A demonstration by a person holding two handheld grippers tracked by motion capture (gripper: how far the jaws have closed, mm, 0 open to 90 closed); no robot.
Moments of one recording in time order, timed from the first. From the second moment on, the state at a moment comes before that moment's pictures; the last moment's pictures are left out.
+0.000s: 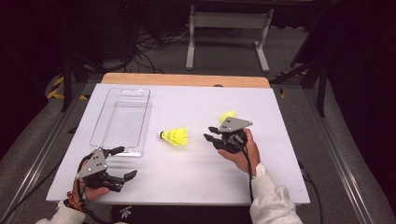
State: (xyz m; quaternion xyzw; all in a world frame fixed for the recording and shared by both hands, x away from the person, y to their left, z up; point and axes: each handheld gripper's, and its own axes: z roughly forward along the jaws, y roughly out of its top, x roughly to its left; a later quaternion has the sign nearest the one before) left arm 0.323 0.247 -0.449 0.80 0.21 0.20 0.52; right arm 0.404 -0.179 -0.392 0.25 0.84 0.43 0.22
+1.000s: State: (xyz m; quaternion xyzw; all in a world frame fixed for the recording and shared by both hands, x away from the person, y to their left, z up) left arm 0.325 0.246 -0.450 0.80 0.21 0.19 0.52; right arm 0.456 -0.242 -0.431 0.43 0.77 0.37 0.27
